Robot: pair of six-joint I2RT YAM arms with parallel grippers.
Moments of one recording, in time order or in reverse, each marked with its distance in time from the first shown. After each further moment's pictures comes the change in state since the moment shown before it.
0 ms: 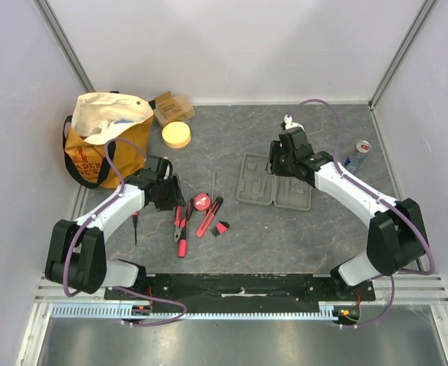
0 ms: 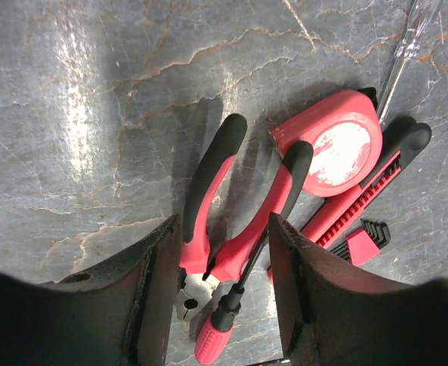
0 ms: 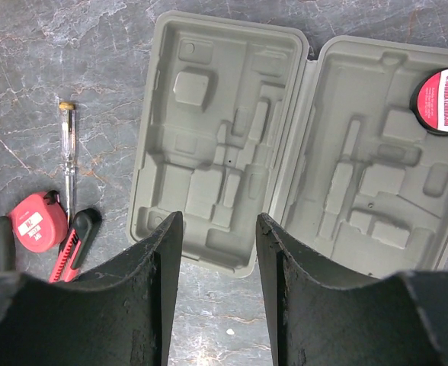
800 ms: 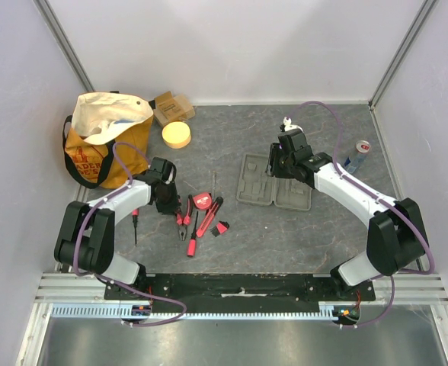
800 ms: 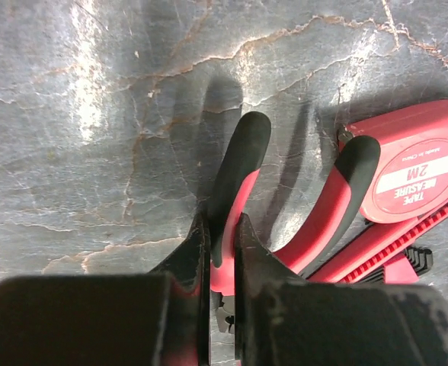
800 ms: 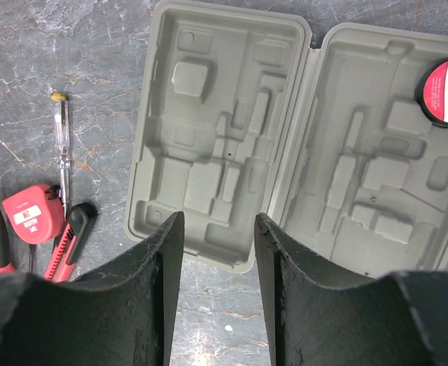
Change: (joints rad) left arm 0.012 0.126 -0.030 0.032 0.006 -0.027; right arm 0.003 0.001 -0.016 0.000 -0.007 0.000
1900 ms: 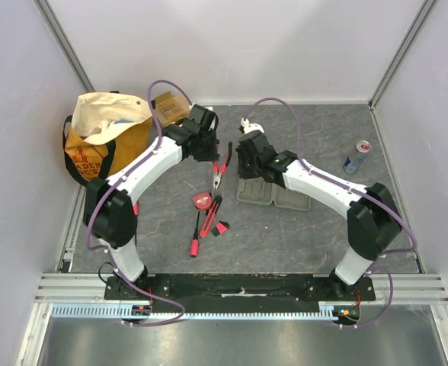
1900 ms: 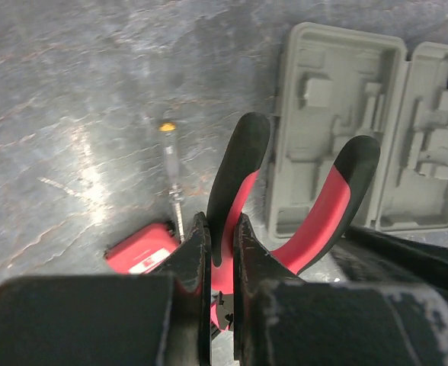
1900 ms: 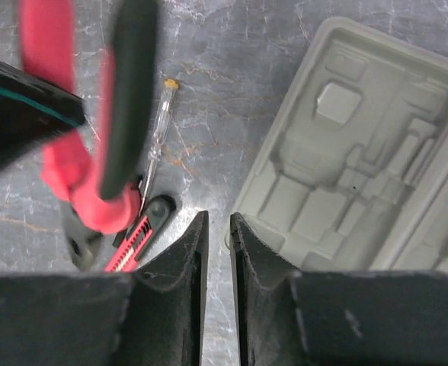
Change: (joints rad) left arm -0.244 0.250 0.749 -0.194 -0.118 0.018; right arm 0.227 0.149 0.173 0.023 0.063 -0.026
